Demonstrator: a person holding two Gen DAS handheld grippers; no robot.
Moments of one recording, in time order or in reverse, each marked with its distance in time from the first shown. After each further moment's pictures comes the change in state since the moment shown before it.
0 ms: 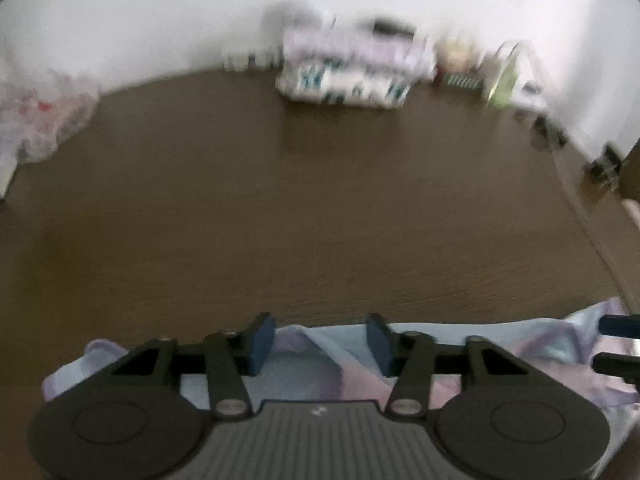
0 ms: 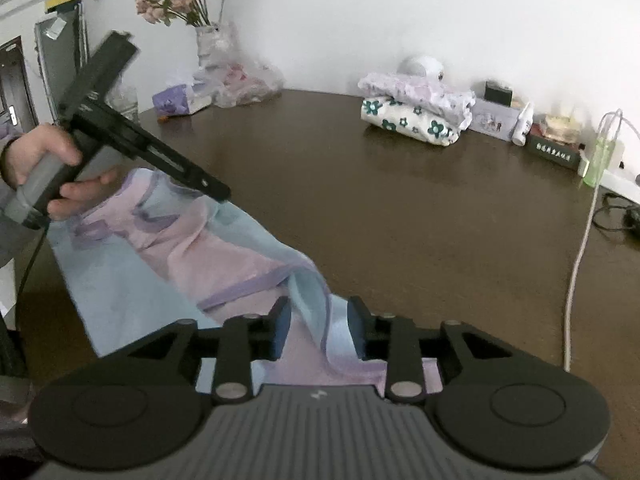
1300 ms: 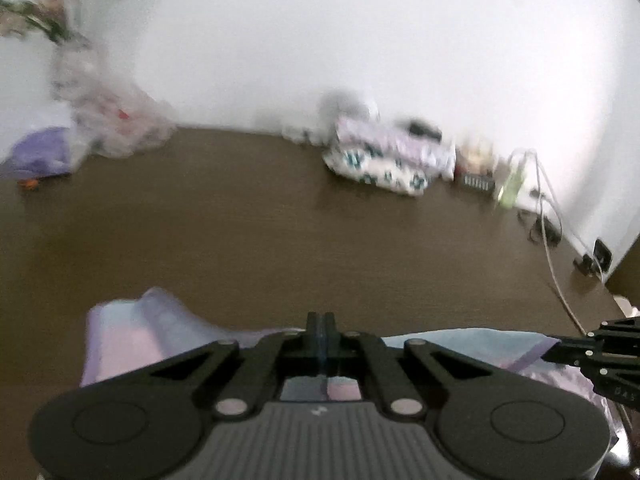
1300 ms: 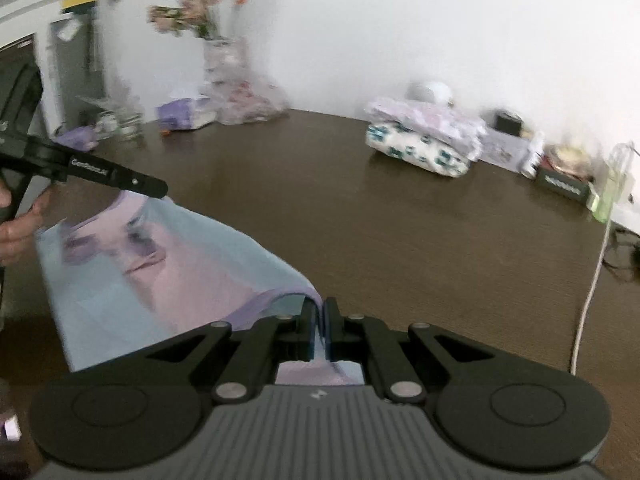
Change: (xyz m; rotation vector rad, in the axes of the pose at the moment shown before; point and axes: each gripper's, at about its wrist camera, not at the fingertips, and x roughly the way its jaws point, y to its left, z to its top) left arm -0.093 0.010 -0.094 -0.223 -0.364 0.033; right arm 0.001 0.006 0.002 -0.104 -0.084 0.036
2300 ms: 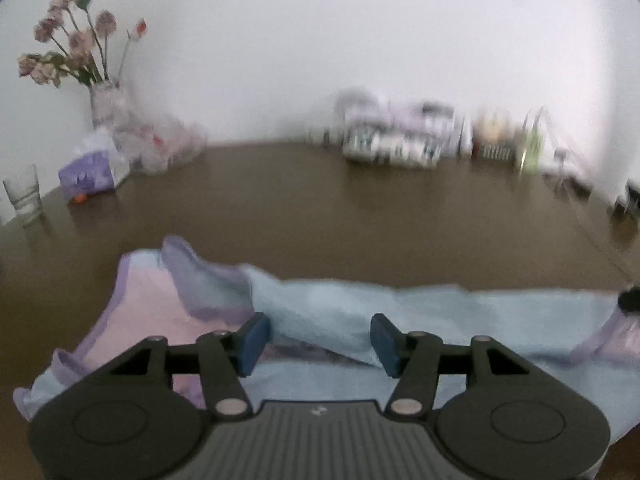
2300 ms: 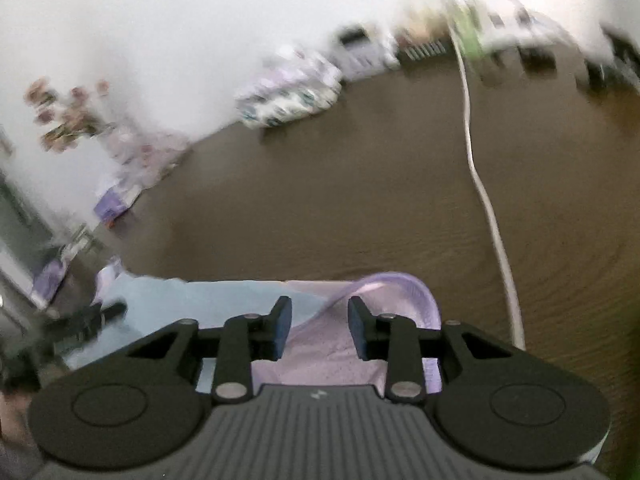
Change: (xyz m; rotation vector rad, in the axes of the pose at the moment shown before) left arm 0.000 -0.057 -0.065 0.130 -0.014 0.187; right arm -0.038 -0.077 -0.073 0.672 -0.001 -0.062
